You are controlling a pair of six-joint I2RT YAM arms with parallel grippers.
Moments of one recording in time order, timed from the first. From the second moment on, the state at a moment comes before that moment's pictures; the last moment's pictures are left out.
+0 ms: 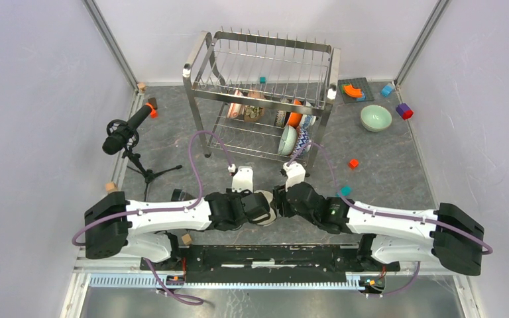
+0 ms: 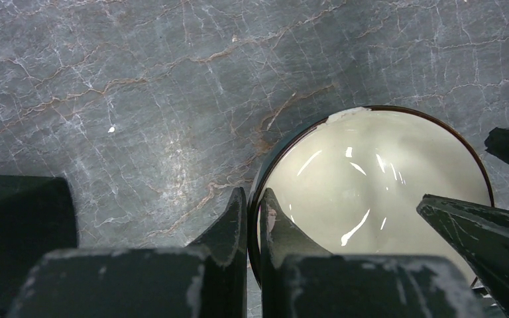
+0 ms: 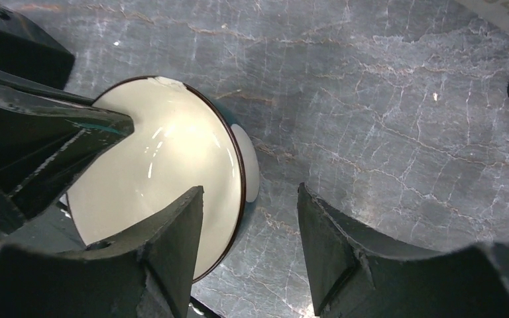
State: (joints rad) left arm -1.25 1.32 0.77 -0.55 -0.69 -1.01; right arm 1.14 1.14 0.55 -0.06 0.37 0.60
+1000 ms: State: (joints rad) left arm -1.30 1.30 0.76 -0.54 -0.70 -1.09; right arm 1.14 1.29 0.62 -0.09 0.38 0.52
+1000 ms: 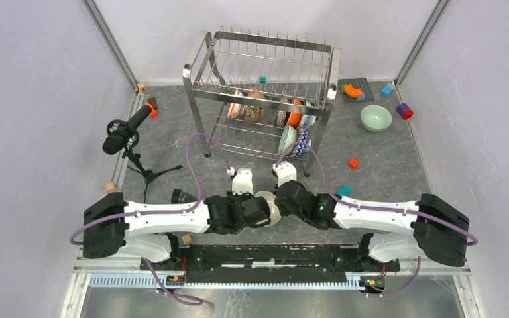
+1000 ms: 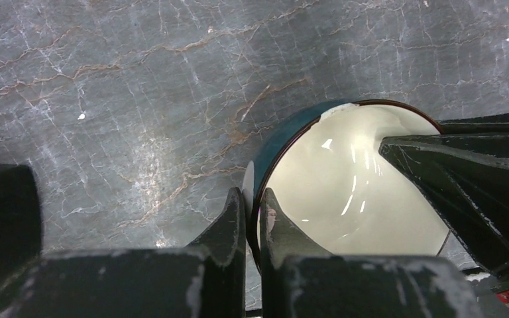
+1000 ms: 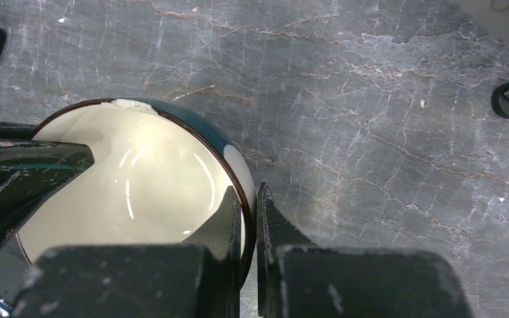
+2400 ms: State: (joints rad) left arm -1.30 0.57 0.54 -0.41 -0.77 -0.80; right arm 0.88 0.74 0.56 -0.71 0.71 0.36
